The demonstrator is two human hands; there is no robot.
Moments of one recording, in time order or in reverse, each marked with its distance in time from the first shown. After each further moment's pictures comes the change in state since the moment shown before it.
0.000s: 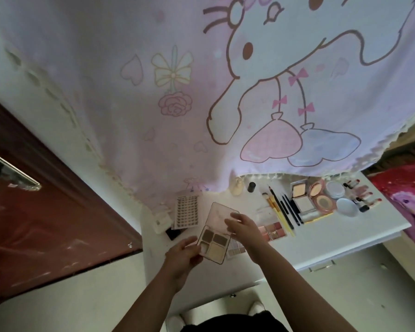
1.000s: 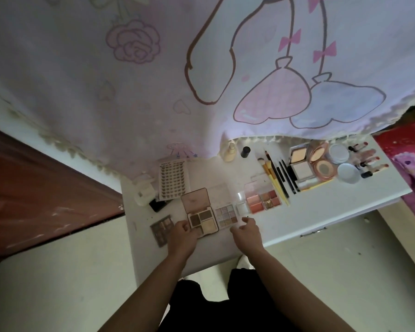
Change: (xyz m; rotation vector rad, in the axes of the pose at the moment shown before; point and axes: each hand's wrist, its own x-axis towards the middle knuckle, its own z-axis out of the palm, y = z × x) left_hand 0.056 -0.058 0.026 0.683 0.307 0.053; right_hand 0.018 0.098 -0.018 -0.354 0.240 0.283
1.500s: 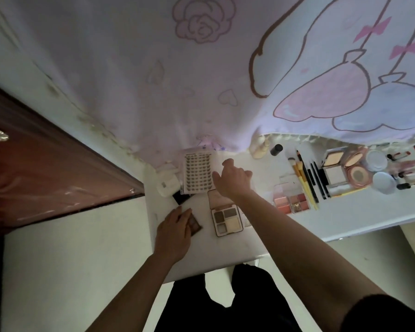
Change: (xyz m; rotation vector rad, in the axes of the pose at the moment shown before) left_hand 0.045 -0.057 -0.078 0.631 -0.045 0.452; right_hand 0.039 -0.166 0.064 -0.705 0.049 -0.440
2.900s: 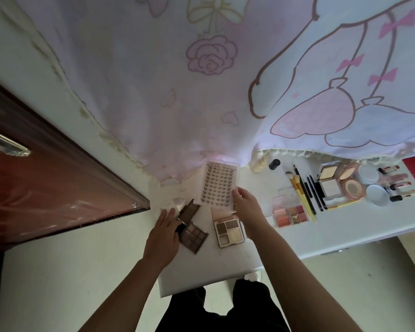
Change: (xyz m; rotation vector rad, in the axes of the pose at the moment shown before) left_hand 0.009 -0.043 -0.019 0.053 0.122 0.137; right_hand -0.066 0.018 -0.012 1.041 -0.082 0.234
